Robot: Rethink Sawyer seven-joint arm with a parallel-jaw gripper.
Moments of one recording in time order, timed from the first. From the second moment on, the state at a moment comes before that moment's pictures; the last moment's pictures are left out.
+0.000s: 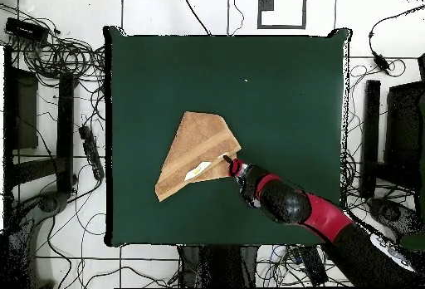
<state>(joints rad) -1.05 -0.36 0.63 2.06 -0.34 0.09 1.78</state>
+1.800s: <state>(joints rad) -1.10 -0.39 0.60 2.15 -0.39 0.00 1.78</state>
